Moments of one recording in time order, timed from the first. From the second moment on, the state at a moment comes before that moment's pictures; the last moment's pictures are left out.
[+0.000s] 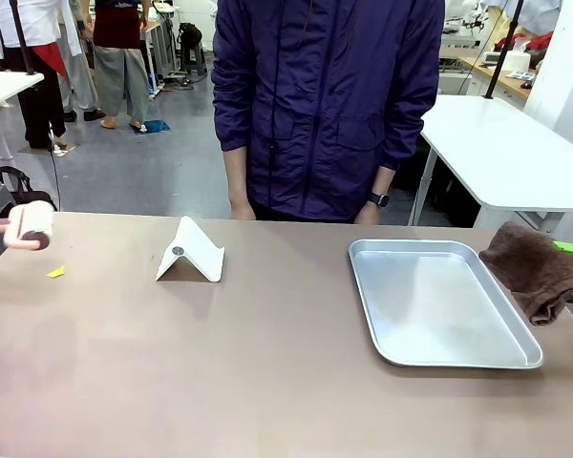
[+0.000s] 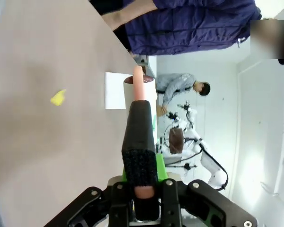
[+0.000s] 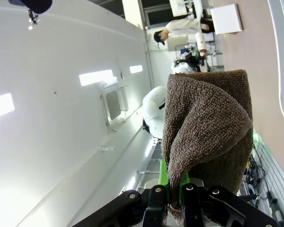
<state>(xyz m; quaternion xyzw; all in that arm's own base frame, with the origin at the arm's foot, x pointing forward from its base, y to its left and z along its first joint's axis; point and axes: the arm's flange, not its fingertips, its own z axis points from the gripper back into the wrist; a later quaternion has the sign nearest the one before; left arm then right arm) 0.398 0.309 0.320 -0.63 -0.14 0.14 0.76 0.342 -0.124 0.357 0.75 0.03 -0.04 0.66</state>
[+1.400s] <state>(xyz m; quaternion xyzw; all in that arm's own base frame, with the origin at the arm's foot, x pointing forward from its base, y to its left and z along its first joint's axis) 0.416 0.318 0.291 -0.57 -0.14 0.14 0.80 0.342 -0.124 0.357 0.75 0.03 -0.04 0.66</state>
